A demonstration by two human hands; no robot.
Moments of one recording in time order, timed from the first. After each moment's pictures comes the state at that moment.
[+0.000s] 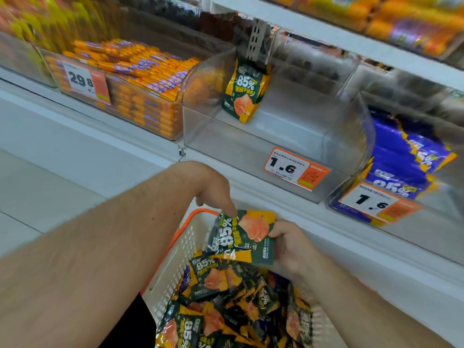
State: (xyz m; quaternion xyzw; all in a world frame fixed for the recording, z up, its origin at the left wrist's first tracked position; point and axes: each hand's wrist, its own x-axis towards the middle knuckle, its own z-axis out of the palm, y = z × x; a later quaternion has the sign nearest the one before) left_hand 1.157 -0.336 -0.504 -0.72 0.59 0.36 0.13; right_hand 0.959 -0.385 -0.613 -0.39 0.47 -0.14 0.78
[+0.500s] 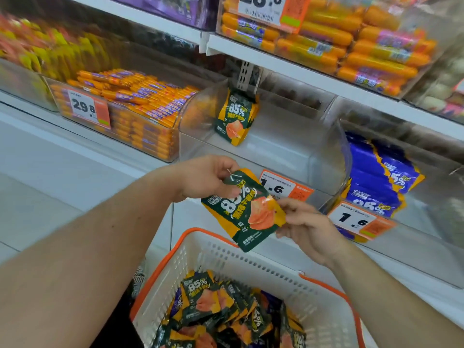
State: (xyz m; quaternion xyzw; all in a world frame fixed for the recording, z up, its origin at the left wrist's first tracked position) left_hand 1.177 -0.320 -0.483 -0.60 0.54 0.46 -0.37; right_hand 0.938 -0.414 -0.530 -0.62 0.28 -0.21 0.70
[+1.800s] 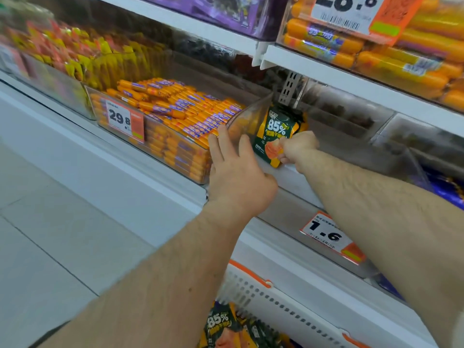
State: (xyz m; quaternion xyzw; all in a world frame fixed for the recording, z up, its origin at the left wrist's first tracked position) left_hand 1.185 -0.364 -0.483 -0.83 0.39 0.07 -0.38; right_hand 1.166 -0.563 -0.480 -0.70 0.55 -0.28 0.35
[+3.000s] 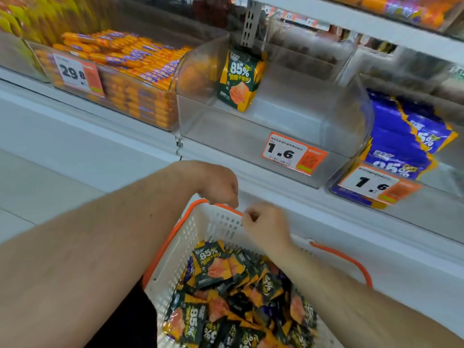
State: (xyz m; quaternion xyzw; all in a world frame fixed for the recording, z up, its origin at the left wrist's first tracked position) left_hand 1.151 -0.333 -0.523 -0.70 0.63 0.32 0.07; right_hand 0.984 -0.375 -0.645 -0.84 0.45 -0.18 0.23
